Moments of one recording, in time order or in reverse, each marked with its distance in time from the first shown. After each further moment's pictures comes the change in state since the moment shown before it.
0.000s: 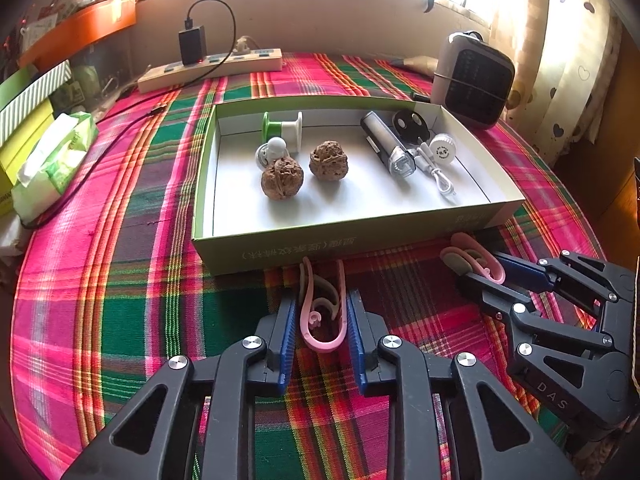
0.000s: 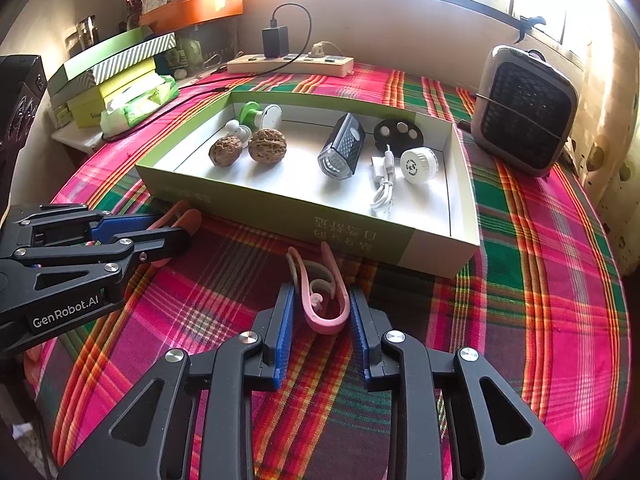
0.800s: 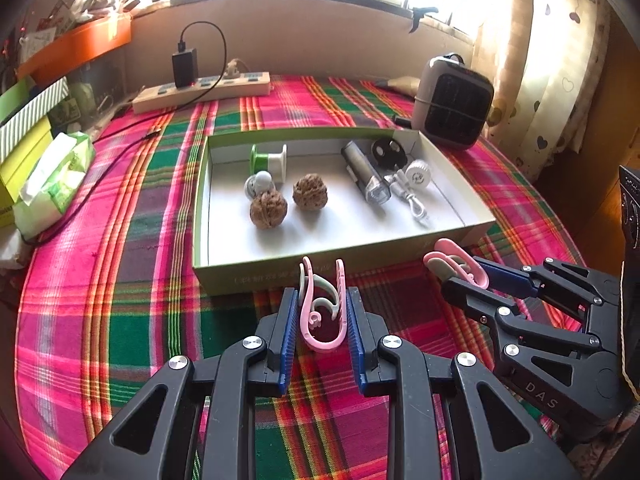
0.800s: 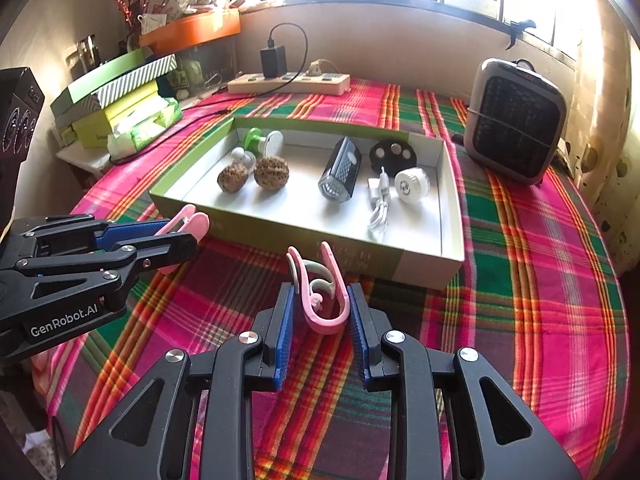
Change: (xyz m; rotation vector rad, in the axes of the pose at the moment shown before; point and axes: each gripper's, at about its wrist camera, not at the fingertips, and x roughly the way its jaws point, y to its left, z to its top) left arm -0.021 -0.005 0.009 0.005 -0.063 -0.051; right arm -0.019 0.001 0.007 0.040 -0.048 0.016
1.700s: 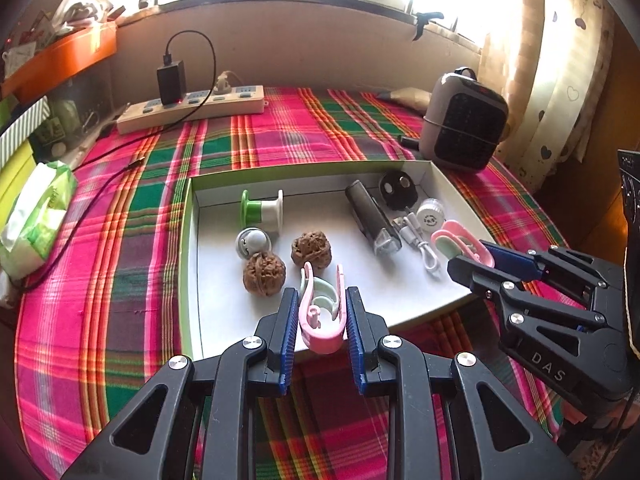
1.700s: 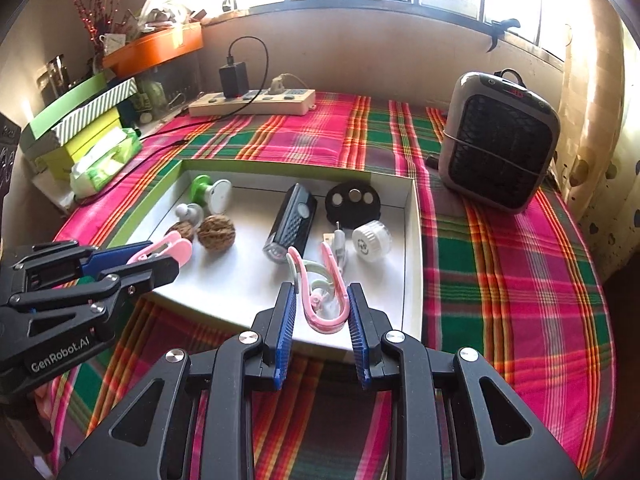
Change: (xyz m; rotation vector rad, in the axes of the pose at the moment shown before) left arm 0.027 0.004 0.040 0.007 -0.008 -0.007; right arm 0.023 -0.030 0.045 0.053 -0.001 -0.064
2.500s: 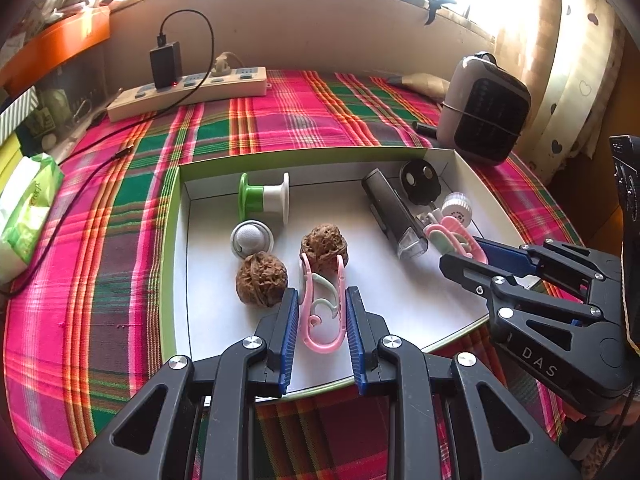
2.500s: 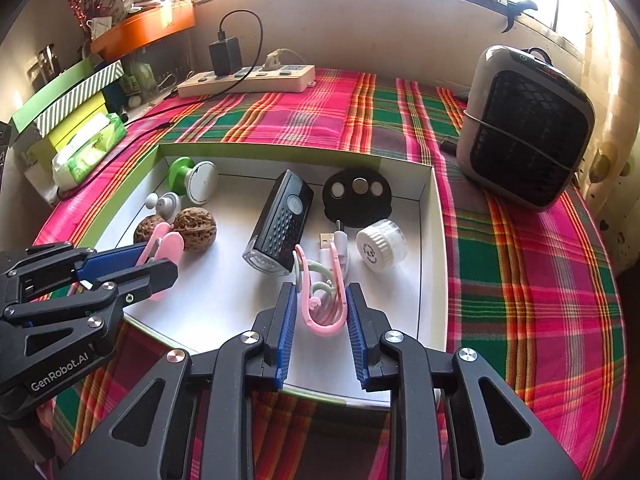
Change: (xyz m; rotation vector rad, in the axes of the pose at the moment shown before) left arm 0.029 0.006 0.004 -0.007 0.041 0.010; right arm 0.035 -0.003 0.009 -0.010 0.067 0.006
